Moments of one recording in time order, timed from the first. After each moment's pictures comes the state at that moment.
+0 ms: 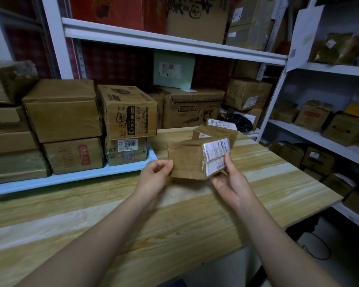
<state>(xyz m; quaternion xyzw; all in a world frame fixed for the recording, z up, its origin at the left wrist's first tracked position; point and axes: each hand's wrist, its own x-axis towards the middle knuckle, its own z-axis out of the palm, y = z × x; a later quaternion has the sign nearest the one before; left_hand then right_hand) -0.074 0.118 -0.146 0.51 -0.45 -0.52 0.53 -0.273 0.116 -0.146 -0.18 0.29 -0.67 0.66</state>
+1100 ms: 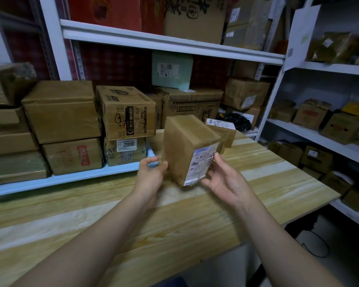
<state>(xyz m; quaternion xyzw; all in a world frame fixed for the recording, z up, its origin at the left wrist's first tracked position) -0.073 0.106 -0.151 0.54 -0.39 -0.50 0.55 -0.268 0.120 -0.144 -0.37 0.28 -0.58 0.67</state>
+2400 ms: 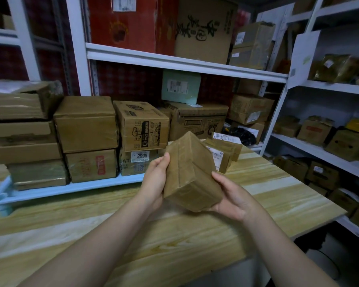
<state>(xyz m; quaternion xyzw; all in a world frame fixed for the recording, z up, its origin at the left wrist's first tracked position) -0.054 0.119 -0.111 0.42 -0.34 -0.61 0.58 -0.249 0.146 -0.120 -0.36 0.34 -0.45 0.74</state>
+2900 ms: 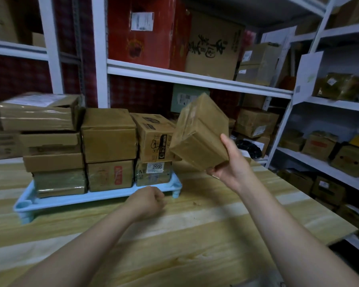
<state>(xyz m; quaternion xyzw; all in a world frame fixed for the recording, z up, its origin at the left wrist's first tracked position) 0.033 0.123 -0.124 0.65 -0.69 -0.26 0.17 -0.181 0.126 -0.026 -0.39 0.38 -0.60 0.59</state>
